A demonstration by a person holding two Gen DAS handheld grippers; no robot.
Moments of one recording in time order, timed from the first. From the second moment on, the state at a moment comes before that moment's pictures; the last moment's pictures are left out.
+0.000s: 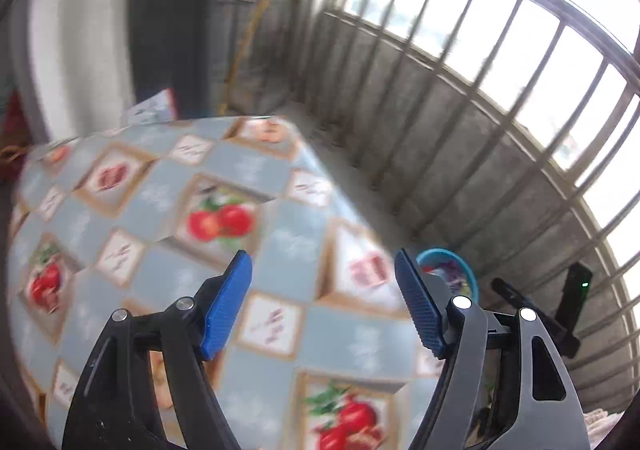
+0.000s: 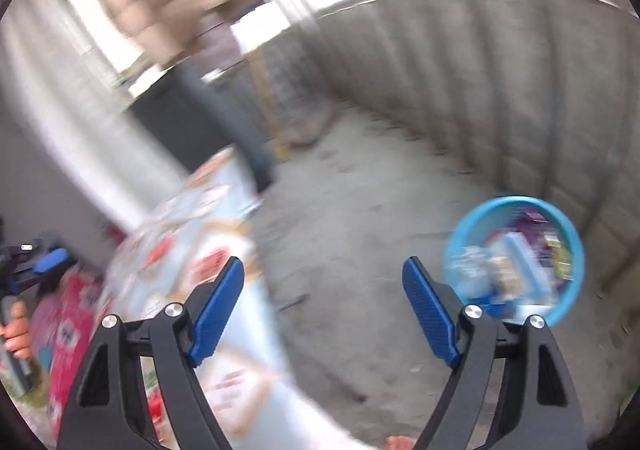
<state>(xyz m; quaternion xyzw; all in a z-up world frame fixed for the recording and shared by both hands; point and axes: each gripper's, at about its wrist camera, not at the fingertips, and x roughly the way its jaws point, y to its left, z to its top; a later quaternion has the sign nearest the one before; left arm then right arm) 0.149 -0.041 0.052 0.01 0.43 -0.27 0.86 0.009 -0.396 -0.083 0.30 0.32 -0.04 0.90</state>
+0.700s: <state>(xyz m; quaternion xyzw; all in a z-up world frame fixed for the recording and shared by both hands) 0.015 0.133 -0.076 -0.18 0.53 -0.18 0.81 0.057 -0.099 -0.114 0.20 0.56 0.28 0.75</state>
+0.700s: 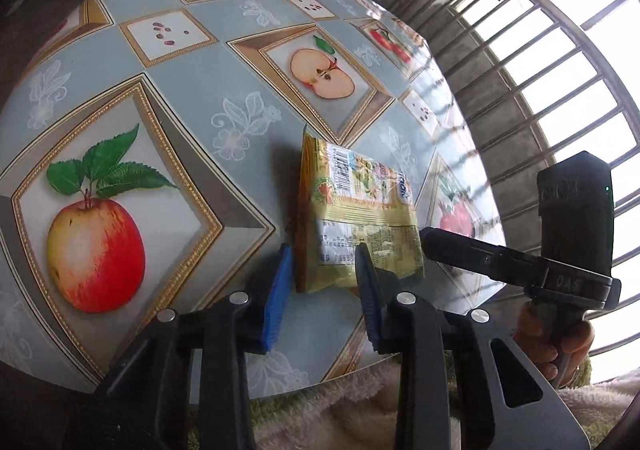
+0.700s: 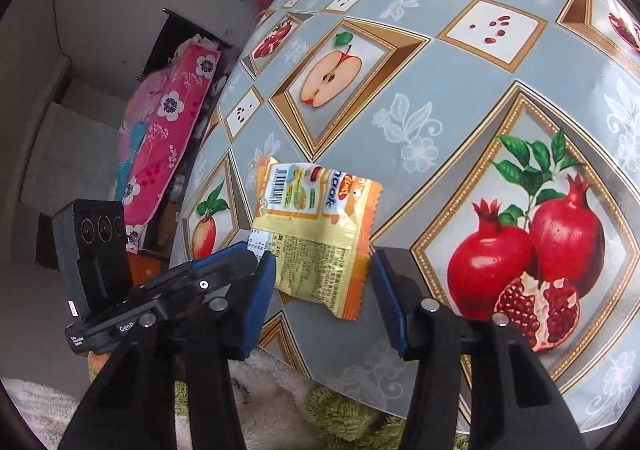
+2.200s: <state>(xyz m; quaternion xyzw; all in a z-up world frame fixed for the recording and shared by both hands) 0.078 -0.118 -0.017 0.01 0.49 -0.43 0.75 -0.022 -0.339 -0.086 0.42 0.37 0.07 0.83</state>
